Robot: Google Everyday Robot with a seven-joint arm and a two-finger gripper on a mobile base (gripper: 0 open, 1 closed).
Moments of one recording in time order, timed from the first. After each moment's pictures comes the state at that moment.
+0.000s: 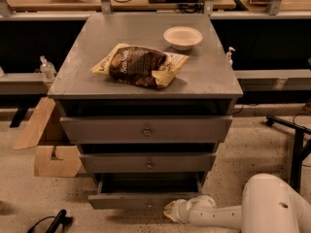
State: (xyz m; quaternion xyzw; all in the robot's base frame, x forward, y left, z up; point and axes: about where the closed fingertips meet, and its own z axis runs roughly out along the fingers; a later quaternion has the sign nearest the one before) arm 0.512 -0.073 0.133 -0.54 0.79 0.13 0.28
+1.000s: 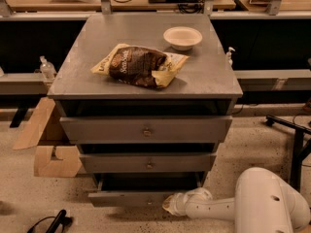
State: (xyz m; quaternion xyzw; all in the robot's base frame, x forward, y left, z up) arm 0.539 -0.067 0.140 -0.56 0.77 0.10 0.28
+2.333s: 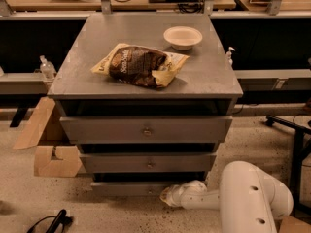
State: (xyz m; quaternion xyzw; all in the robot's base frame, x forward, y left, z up) arm 0.585 -0.059 0.134 -0.58 0.76 0.08 0.29
